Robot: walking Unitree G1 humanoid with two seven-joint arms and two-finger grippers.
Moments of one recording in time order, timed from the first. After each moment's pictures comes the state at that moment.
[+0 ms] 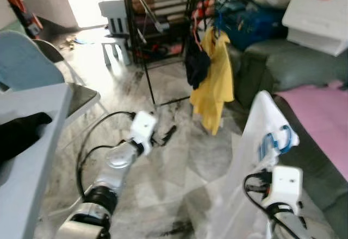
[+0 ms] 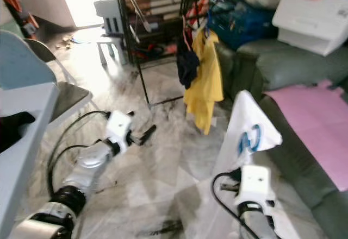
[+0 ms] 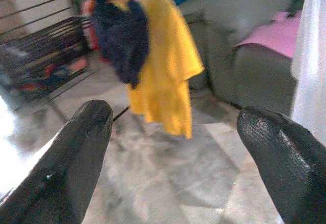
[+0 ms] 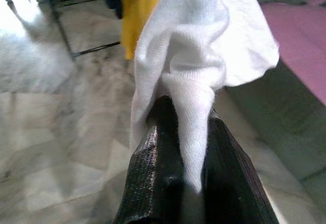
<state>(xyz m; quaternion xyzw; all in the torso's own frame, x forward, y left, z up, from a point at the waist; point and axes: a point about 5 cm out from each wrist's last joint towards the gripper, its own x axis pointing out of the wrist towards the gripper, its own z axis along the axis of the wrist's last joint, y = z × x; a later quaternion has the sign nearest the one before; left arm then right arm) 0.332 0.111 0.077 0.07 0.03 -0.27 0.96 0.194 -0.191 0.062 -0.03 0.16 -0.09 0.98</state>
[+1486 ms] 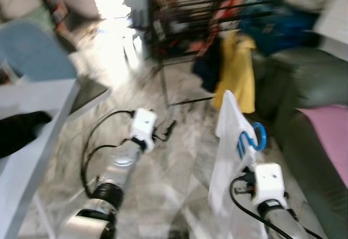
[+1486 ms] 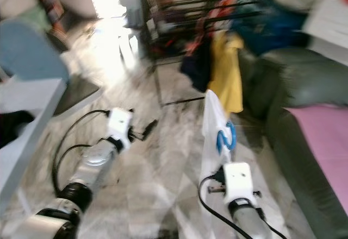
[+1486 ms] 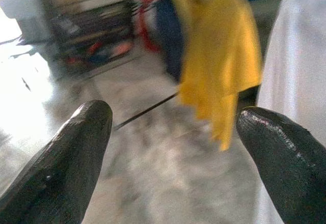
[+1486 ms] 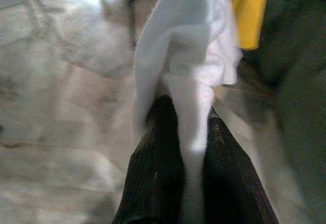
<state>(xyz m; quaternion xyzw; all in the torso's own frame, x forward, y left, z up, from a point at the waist) 0.335 0.116 0.072 0.05 0.04 -0.22 0.97 0.202 -0.166 0.063 -0.05 0.16 0.04 0.98</state>
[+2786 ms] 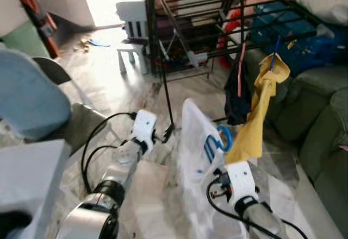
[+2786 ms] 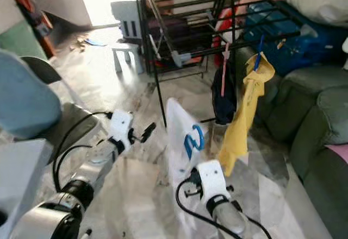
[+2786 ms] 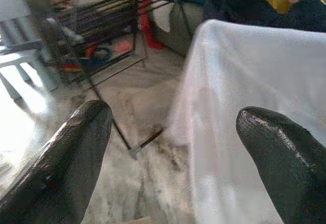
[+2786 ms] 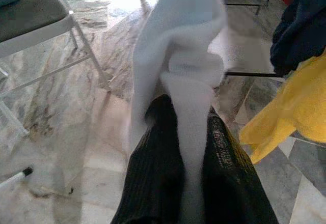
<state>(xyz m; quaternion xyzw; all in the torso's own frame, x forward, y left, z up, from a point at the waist) 0.337 0.093 0.068 0.05 0.06 -0.24 0.97 0.206 -0.136 0.052 -0.06 0.20 0.14 0.97</state>
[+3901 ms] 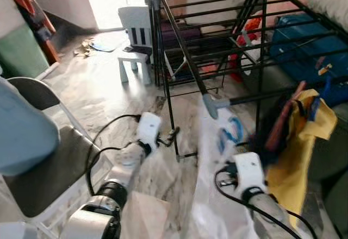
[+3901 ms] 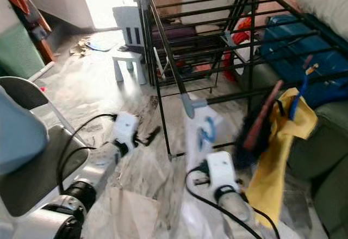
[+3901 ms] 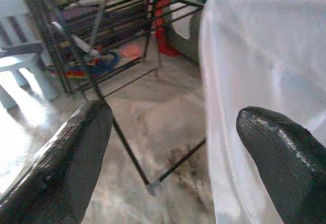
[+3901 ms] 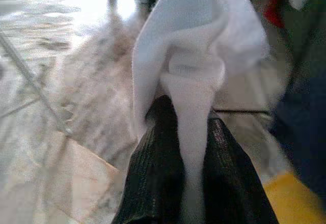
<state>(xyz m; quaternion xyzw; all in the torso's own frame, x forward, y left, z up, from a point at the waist) 0.333 0.088 0.063 0.04 0.07 -0.26 0.96 0.225 -0.149 0.058 -0.07 0.20 0.09 0.97</state>
